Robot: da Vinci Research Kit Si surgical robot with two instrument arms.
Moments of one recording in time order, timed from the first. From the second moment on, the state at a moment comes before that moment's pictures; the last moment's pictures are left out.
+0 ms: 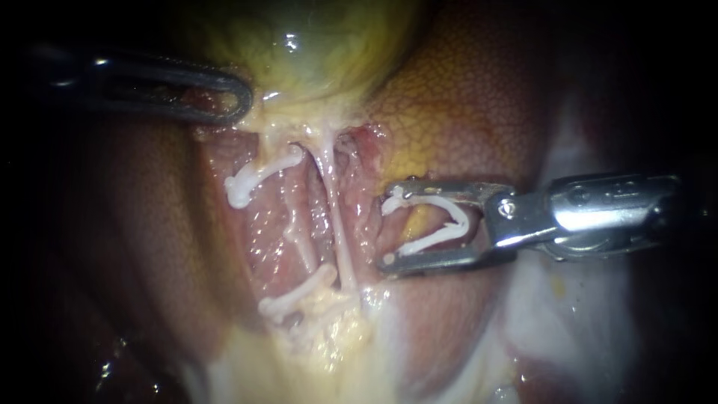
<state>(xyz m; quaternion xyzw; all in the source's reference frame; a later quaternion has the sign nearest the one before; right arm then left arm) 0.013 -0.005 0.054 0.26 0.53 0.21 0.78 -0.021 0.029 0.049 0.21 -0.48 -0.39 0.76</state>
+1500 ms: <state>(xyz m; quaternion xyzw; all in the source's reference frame) 0.019 -0.008 0.057 0.46 0.60 0.23 0.62 -0.022 0.029 0.049 0.21 -0.48 -0.39 0.76</state>
